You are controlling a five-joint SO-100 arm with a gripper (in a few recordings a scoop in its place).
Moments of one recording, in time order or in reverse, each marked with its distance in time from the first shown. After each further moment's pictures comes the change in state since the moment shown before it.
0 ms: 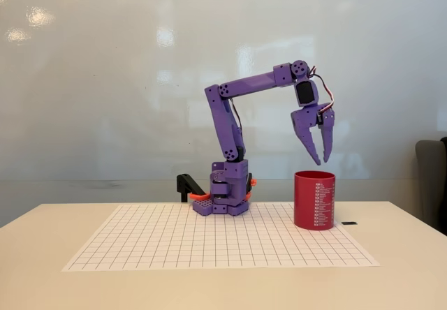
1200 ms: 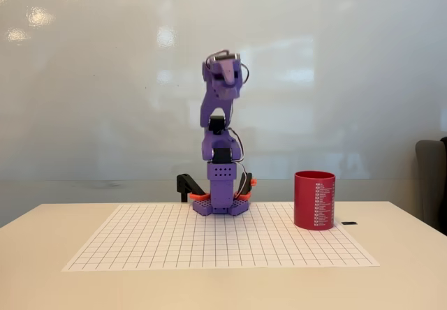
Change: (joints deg) arm 63.1 62.1 33.4 -31.0 28.9
